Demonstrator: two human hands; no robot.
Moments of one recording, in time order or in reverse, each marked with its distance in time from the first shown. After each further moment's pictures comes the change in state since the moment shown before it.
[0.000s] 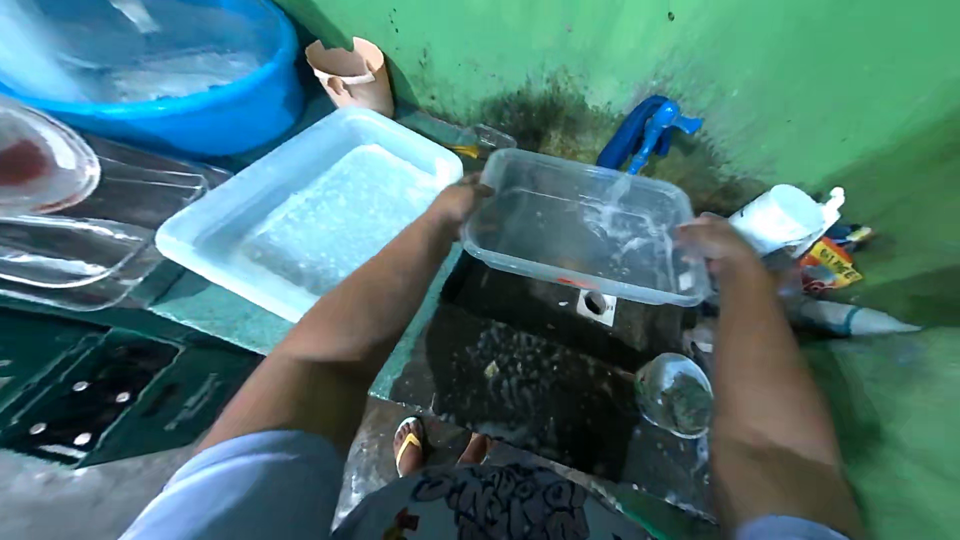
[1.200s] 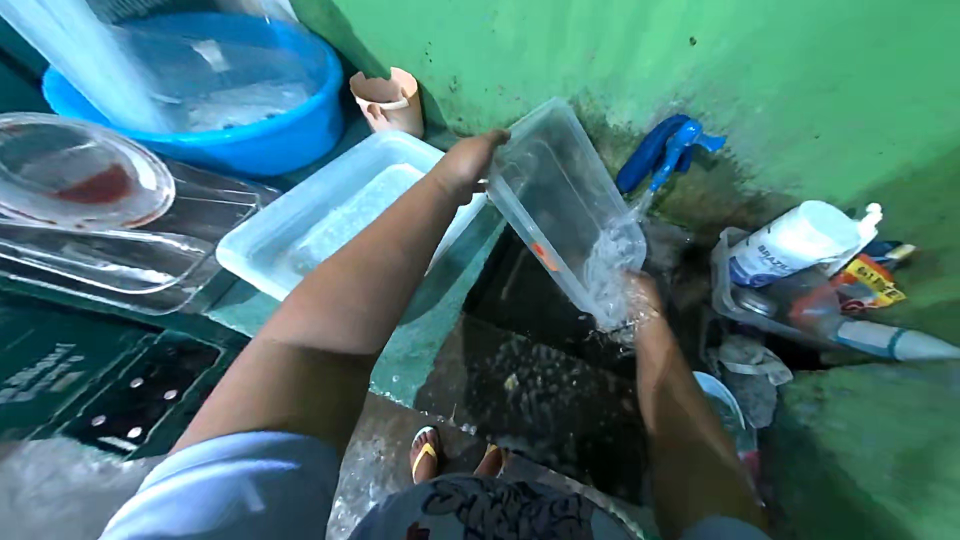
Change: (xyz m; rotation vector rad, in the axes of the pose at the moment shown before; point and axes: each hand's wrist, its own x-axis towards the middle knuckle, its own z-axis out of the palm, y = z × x) left_hand -0.010 0.079 -0.020 0.178 0.121 0.130; right_hand 0.003 0.051 0.157 0.442 0.079 0.069
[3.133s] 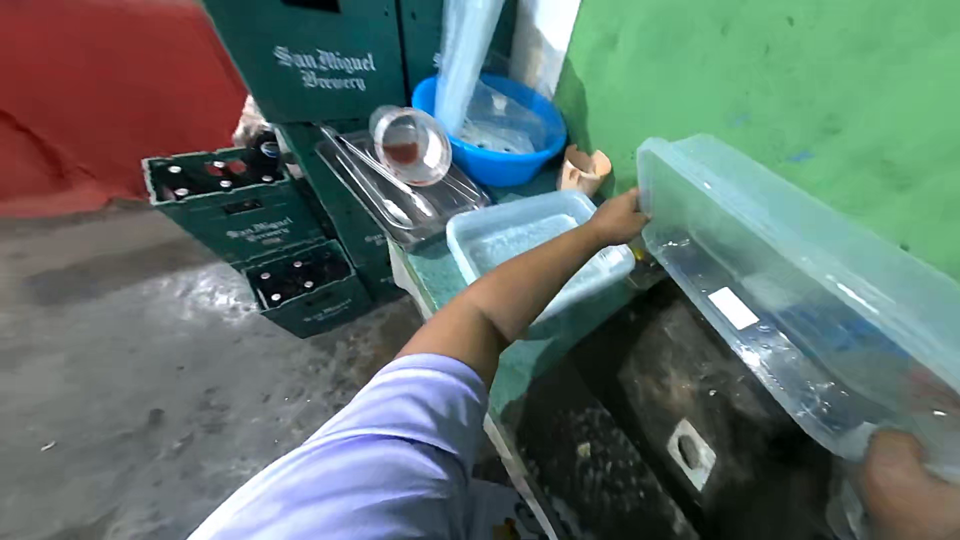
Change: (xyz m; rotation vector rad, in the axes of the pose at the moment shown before) left_hand 0.003 -0.017 -0.086 0.186 0.136 0.446; right_hand -0.154 -0.146 -0.035 -0.232 0.209 -1.180
